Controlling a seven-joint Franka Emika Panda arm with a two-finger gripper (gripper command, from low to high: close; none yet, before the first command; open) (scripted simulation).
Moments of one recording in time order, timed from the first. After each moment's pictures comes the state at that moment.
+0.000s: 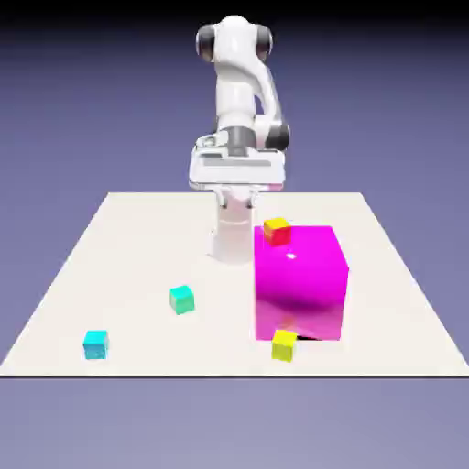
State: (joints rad) arm -0.02 -0.53 -0.01 -2.82 -0.01 3.02 0.69
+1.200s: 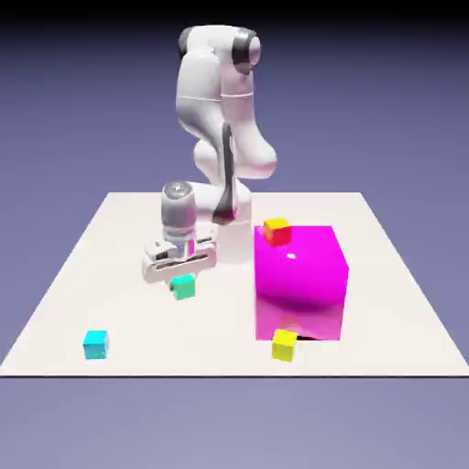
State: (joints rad) arm -0.38 -0.07 -0.09 -2.92 -0.20 2.80 0.04
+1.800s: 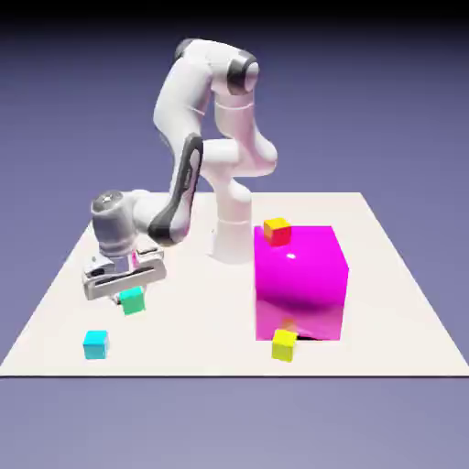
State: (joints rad) arm 0.07 0.37 -0.65 -2.30 0.29 2.46 -0.43
